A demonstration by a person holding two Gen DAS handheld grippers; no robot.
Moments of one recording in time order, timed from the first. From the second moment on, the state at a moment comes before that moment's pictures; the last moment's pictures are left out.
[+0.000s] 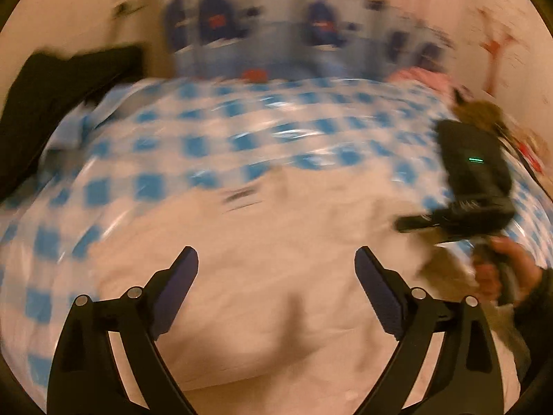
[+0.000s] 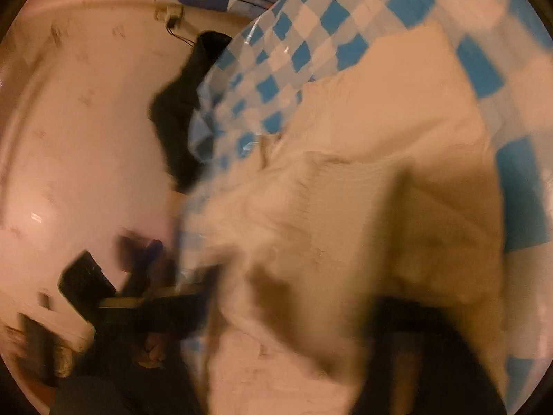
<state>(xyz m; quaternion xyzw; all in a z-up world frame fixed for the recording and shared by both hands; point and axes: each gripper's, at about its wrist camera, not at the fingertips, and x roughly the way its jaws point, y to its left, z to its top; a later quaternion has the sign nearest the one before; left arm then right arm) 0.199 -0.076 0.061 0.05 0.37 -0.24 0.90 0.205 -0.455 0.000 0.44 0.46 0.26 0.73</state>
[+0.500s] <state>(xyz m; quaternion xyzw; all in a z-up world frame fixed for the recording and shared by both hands) 0.264 -0.066 -0.045 0.06 0.45 -0.14 0.88 0.198 -0.495 -0.047 0.37 0.50 0.20 0.75</state>
